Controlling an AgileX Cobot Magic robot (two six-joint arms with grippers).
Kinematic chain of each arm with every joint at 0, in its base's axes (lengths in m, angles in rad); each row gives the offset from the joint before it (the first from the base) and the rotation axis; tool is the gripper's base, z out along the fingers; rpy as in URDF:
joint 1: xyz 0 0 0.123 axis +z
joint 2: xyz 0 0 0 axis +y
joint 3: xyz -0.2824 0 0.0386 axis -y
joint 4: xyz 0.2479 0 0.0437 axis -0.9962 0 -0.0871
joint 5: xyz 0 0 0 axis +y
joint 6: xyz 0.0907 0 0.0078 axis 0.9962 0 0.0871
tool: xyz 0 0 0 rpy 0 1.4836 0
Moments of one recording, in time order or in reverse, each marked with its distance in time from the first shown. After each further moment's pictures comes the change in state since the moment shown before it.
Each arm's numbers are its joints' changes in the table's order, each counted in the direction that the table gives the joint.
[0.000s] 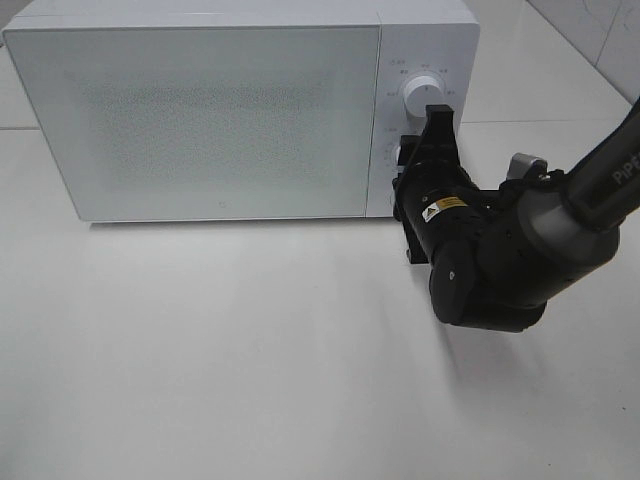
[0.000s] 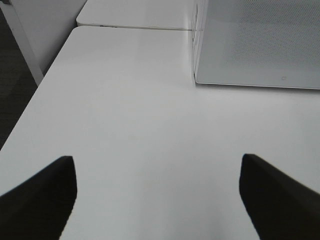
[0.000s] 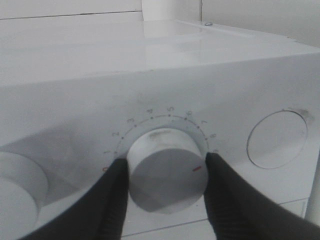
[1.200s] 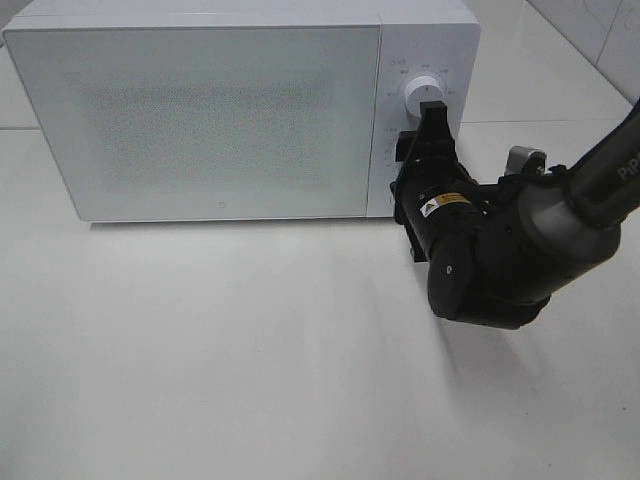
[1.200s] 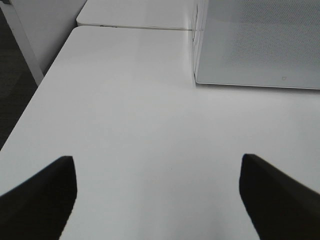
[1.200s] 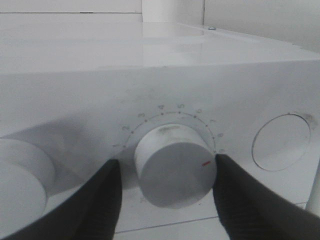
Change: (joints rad) left arm 0.000 0.000 0.000 0.000 0.000 0.000; right arm 0.011 -0.021 0.000 -0.038 0.020 -0.099
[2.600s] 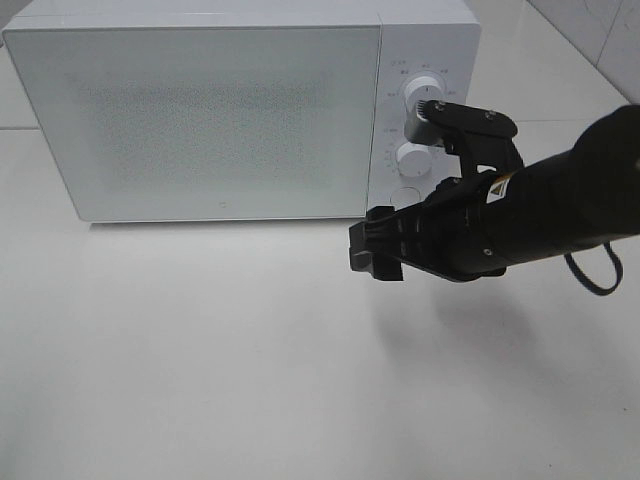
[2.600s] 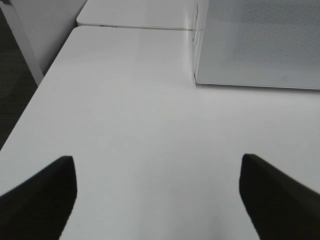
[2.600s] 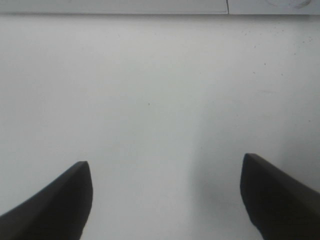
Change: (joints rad) left arm 0.000 0.000 0.000 0.000 0.000 0.000; right arm -0.055 -0.536 -0.106 0.275 1.218 -1.278
